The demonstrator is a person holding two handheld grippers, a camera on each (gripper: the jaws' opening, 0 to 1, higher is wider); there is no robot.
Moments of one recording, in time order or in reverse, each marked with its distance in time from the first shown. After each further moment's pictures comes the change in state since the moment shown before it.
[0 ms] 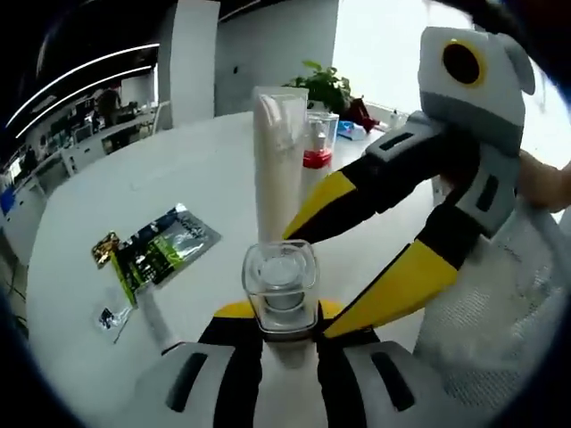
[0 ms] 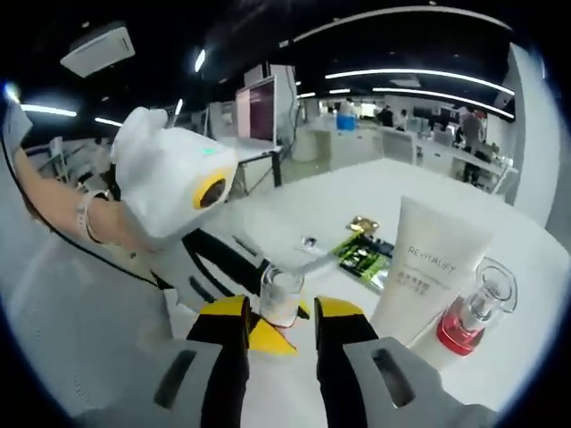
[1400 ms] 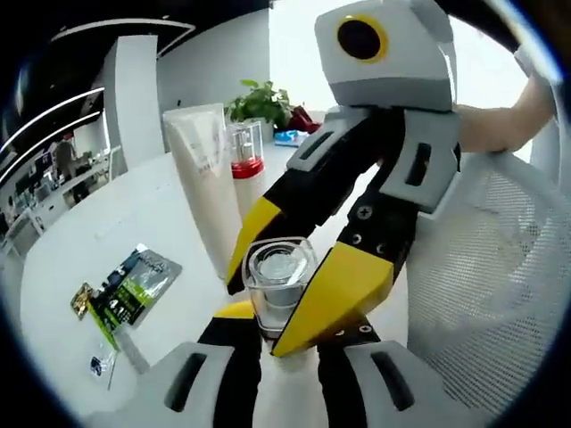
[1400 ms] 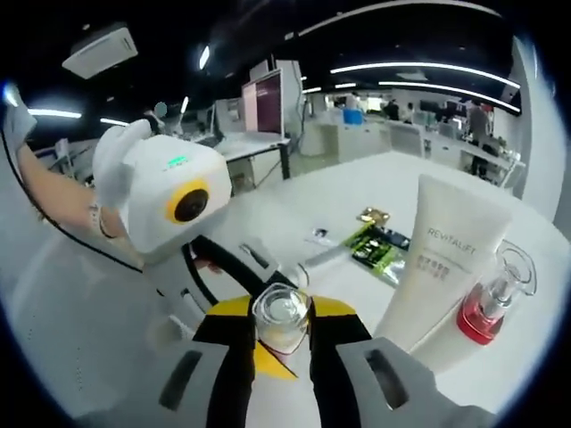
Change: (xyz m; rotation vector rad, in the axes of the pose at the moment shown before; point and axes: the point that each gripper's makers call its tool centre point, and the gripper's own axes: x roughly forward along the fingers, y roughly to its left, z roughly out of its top) left arm 0.006 -0.023 -0.005 0.206 -0.070 -0.153; right arm 0.006 0.011 -0.011 0.014 0.025 0.046
